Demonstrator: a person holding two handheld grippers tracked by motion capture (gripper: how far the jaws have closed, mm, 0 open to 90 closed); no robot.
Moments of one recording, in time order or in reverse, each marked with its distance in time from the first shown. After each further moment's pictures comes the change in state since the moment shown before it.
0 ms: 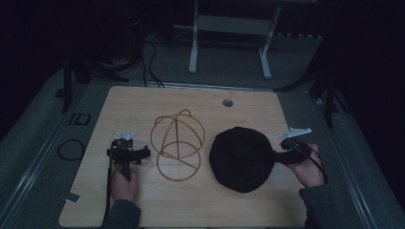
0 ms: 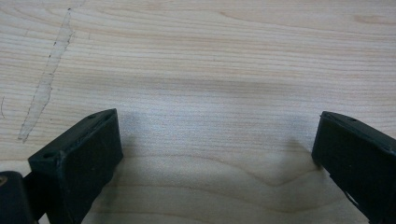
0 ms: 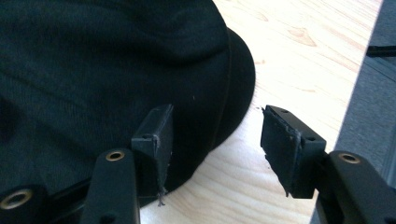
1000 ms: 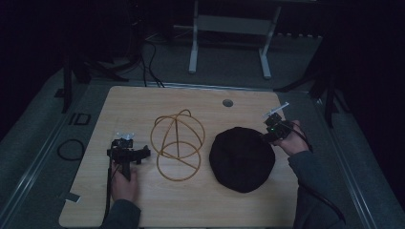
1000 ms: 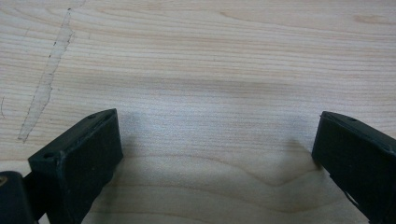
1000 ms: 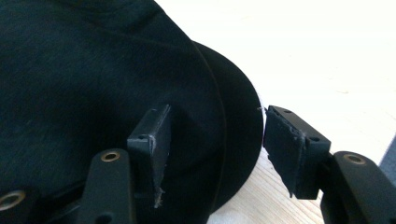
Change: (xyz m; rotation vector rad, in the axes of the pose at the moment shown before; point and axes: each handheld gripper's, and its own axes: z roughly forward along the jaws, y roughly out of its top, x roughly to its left) left arm 0.000 0.000 0.000 0.000 0.000 0.000; right arm -0.021 0.073 0.055 0.148 0.113 -0.067
